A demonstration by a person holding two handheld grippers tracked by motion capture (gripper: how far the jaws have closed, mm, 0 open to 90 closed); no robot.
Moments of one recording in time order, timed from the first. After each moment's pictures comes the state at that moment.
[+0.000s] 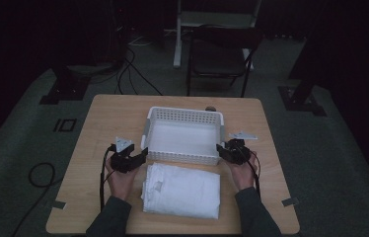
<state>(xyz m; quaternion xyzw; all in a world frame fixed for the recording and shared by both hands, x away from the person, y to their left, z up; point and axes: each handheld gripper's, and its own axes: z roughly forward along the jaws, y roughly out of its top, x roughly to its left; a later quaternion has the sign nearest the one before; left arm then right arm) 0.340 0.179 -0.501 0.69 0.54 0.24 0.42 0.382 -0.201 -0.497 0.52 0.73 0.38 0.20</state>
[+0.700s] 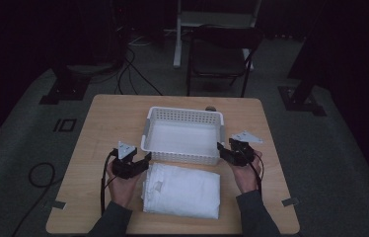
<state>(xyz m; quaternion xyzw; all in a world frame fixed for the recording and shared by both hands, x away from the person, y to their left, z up) 0.312 0.166 -0.490 0.71 0.51 0.24 0.43 0.356 -0.200 -0.467 0.49 0.73 0.41 0.26</state>
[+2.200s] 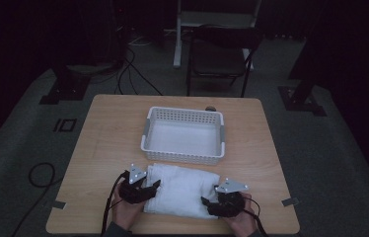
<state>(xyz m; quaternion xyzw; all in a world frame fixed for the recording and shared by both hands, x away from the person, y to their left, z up) 0.265 0.145 -0.525 0.77 0.47 0.18 0.39 0.246 -0.172 -0.533 0.39 0.83 0.38 0.14</state>
